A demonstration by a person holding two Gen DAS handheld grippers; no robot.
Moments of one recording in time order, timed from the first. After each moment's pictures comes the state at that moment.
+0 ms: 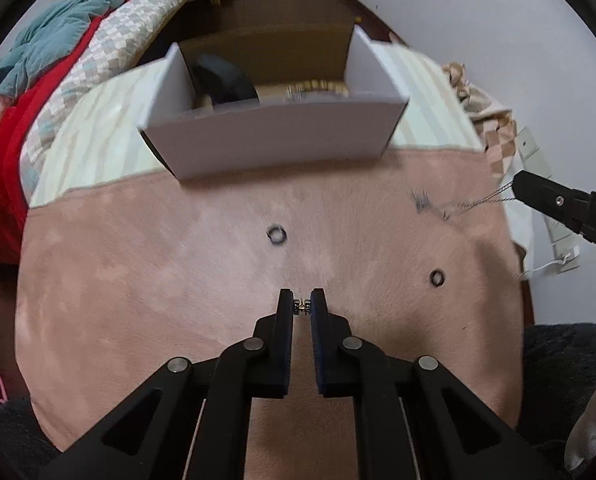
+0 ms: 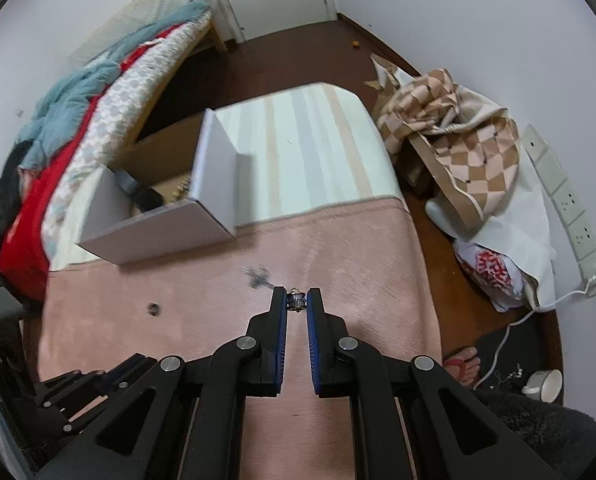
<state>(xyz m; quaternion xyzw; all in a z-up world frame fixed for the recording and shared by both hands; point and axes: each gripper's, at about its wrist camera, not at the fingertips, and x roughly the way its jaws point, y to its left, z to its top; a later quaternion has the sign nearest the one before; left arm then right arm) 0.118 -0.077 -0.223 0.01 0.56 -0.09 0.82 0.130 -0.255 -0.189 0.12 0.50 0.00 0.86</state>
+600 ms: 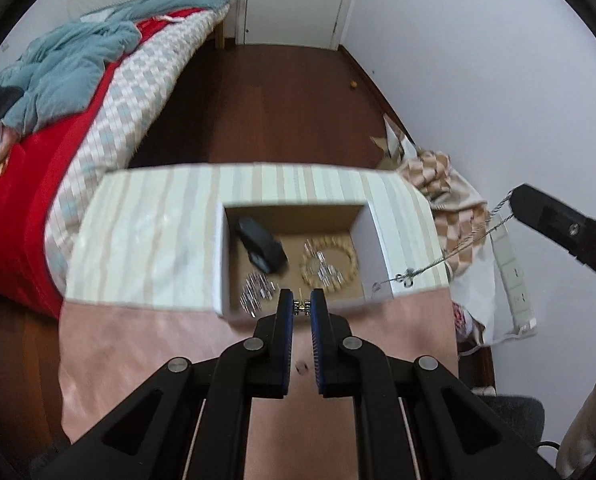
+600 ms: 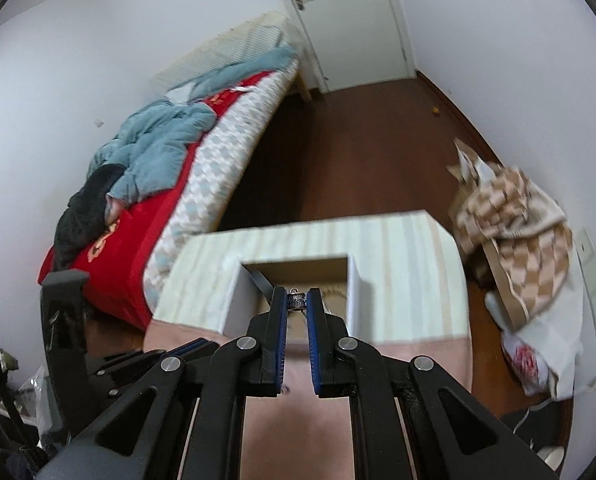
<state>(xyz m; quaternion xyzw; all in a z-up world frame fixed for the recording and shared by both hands) 0.201 -0.028 -0.109 -0.04 0.49 -0.11 0.86 0.188 -0.198 -0.036 0.10 0.41 0.13 0.90</state>
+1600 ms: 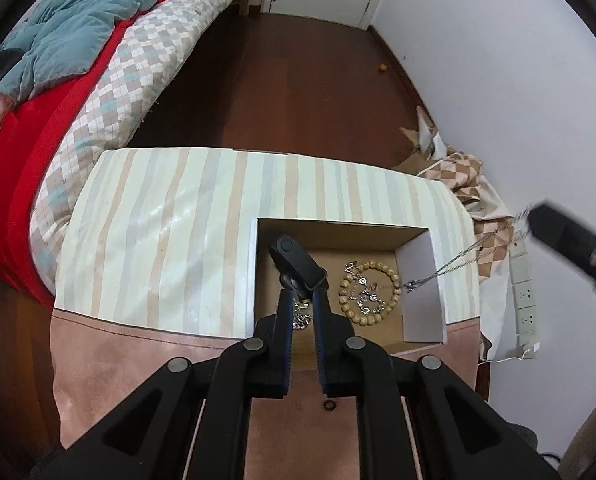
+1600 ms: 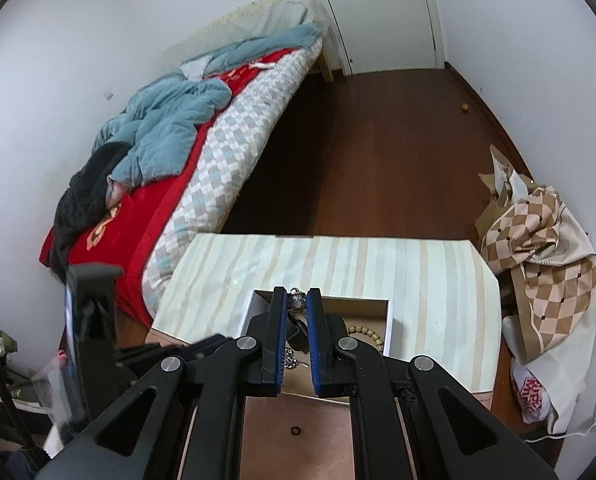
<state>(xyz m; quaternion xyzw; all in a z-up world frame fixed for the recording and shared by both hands) 0.271 0.002 -0.149 -0.08 0.56 -0.08 0.82 0.271 -0.161 -0.061 0.08 0.47 0.16 0.87</state>
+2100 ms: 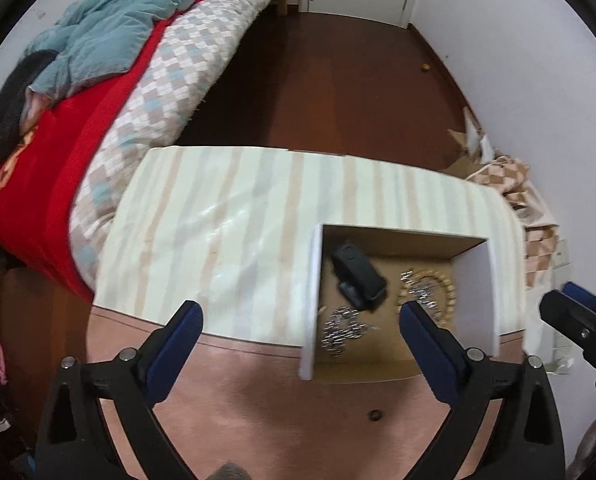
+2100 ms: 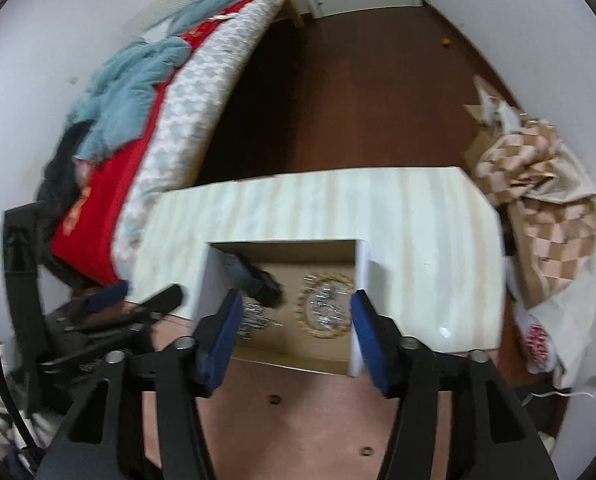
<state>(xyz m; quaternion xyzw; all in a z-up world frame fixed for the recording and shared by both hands) 0.269 0.017 -0.159 -0.04 0.55 0.00 0.83 0.279 -0.192 -0.121 0.08 0.55 0.10 0.82</state>
